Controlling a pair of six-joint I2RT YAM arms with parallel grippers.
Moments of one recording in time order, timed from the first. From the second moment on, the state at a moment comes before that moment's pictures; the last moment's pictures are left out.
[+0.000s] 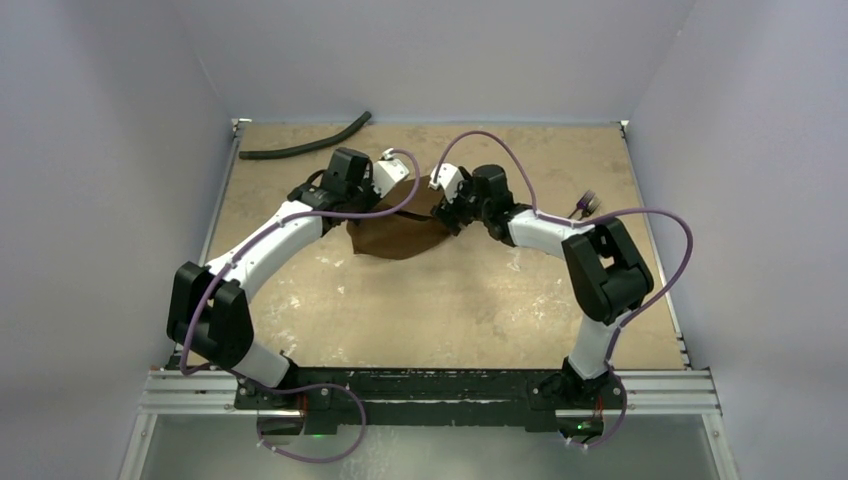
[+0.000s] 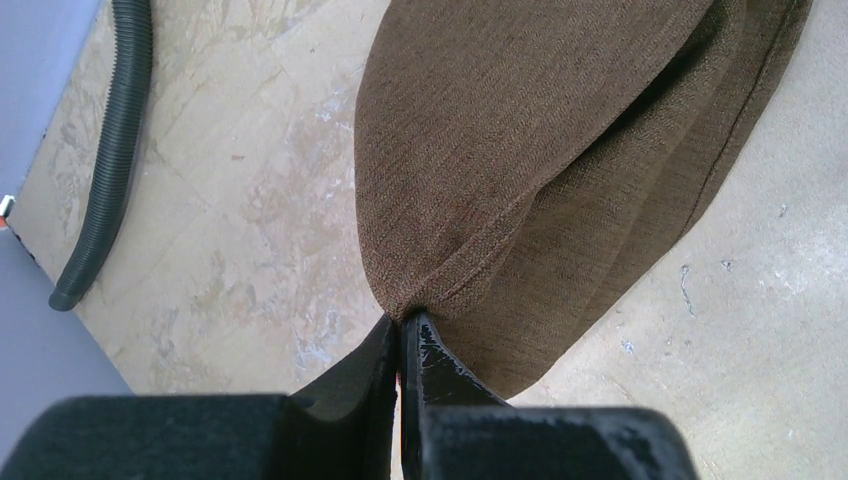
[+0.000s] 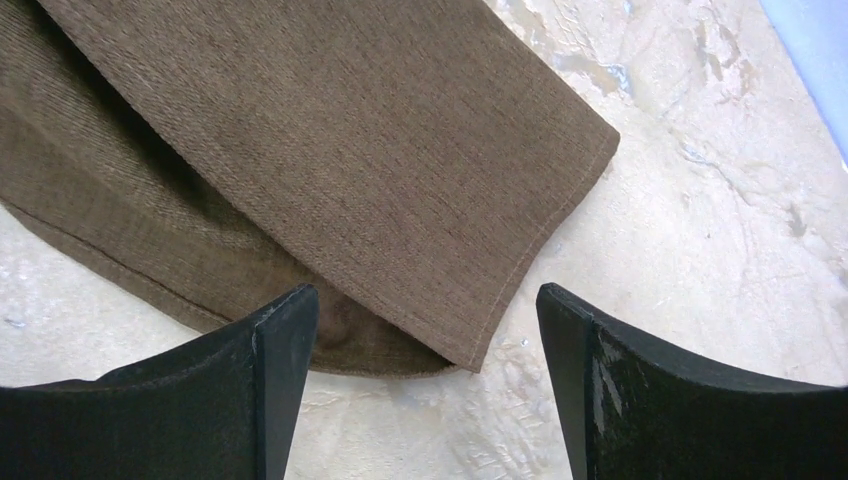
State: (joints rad) left arm -0.46 1.52 1.21 -0.48 -0.09 0.47; right arm 0.48 1.82 1.08 0.19 -0.30 -0.48
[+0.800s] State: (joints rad) left arm -0.46 1.52 1.22 -0.49 -0.12 0.49; right arm 0.56 1.91 1.05 0.40 0.01 -0.58
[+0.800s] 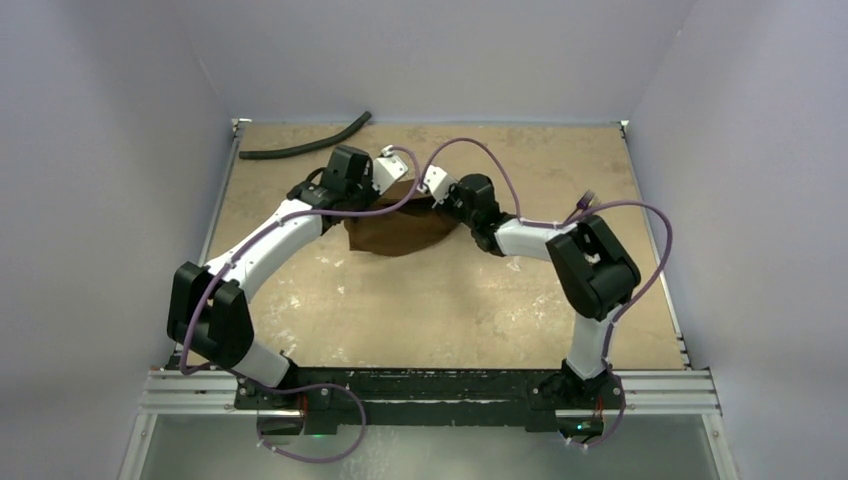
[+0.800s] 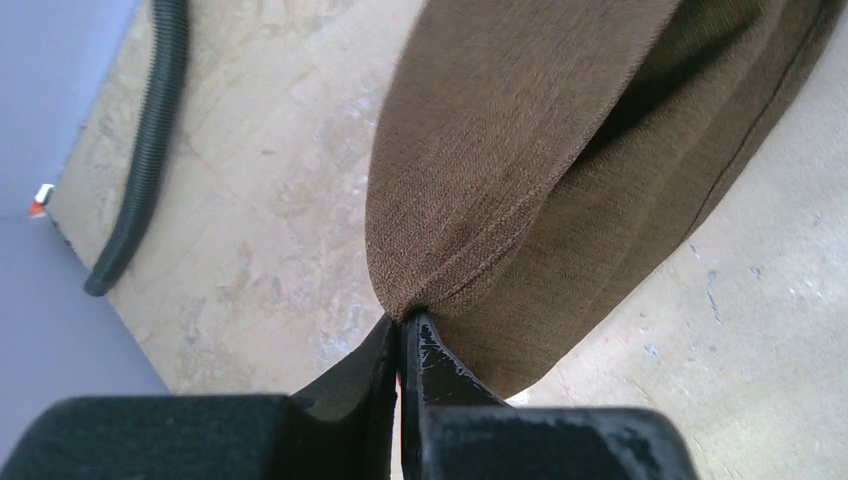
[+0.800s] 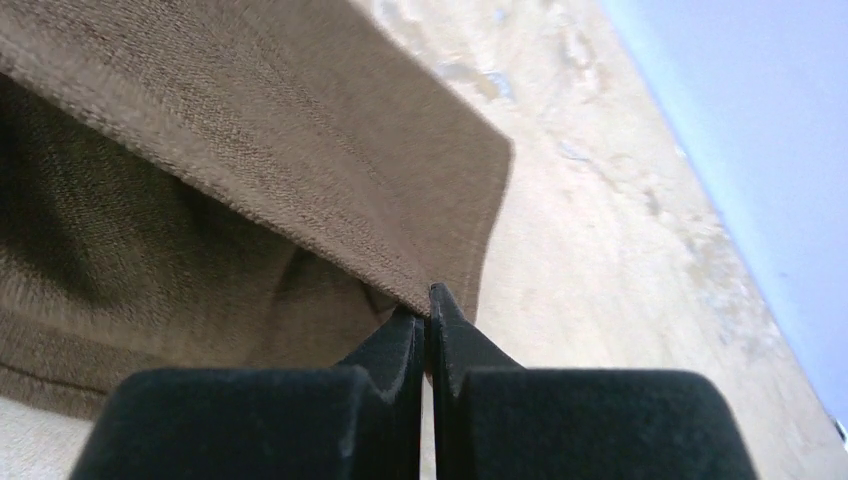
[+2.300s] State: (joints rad) left arm -0.49 1.07 1.58 -0.77 0.04 0.79; right arm 0.91 1.17 1.55 -0.49 0.46 -0.06
